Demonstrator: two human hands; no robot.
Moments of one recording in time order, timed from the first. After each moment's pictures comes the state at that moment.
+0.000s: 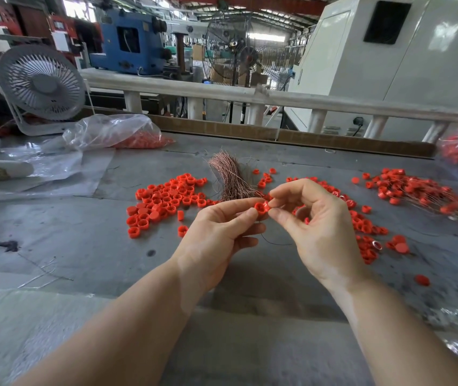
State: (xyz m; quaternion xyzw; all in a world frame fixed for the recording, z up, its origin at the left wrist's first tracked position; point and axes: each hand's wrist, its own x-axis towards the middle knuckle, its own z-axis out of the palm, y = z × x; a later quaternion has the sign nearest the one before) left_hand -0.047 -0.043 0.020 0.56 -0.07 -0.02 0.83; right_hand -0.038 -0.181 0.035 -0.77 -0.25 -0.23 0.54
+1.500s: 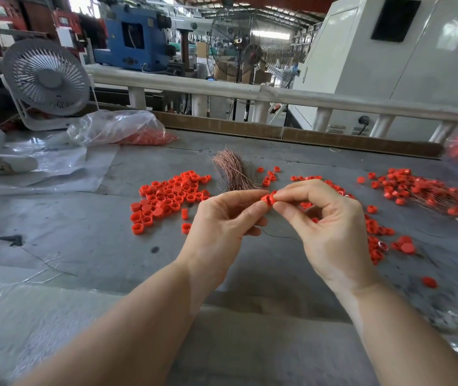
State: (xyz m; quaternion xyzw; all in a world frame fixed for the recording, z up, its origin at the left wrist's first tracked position) left_hand -0.051 -0.043 0.024 0.63 -0.11 0.10 0.77; right_hand -0.037 -0.182 0.032 -0.77 -0.28 -0.31 0.49
